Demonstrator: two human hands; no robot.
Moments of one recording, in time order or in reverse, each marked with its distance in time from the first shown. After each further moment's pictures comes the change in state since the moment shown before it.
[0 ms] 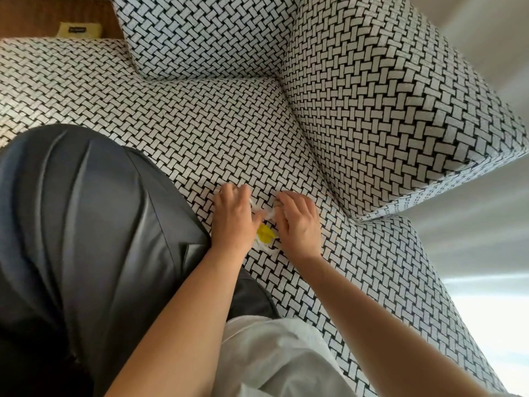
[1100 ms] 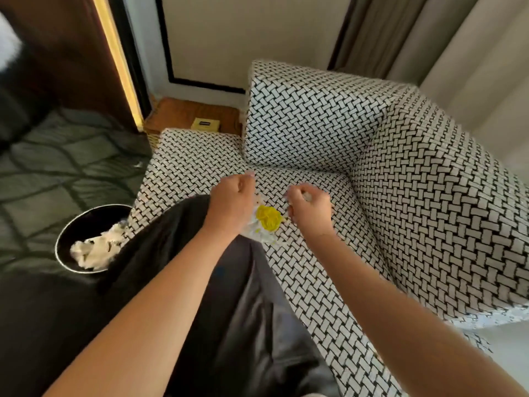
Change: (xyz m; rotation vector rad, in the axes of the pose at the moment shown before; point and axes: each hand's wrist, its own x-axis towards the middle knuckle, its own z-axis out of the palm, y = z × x) left_hand 0.057 -0.057 -0.204 -0.555 0.346 -0.179; right_hand 0.143 -0.182 -0.043 0.848 -0.291 0.242
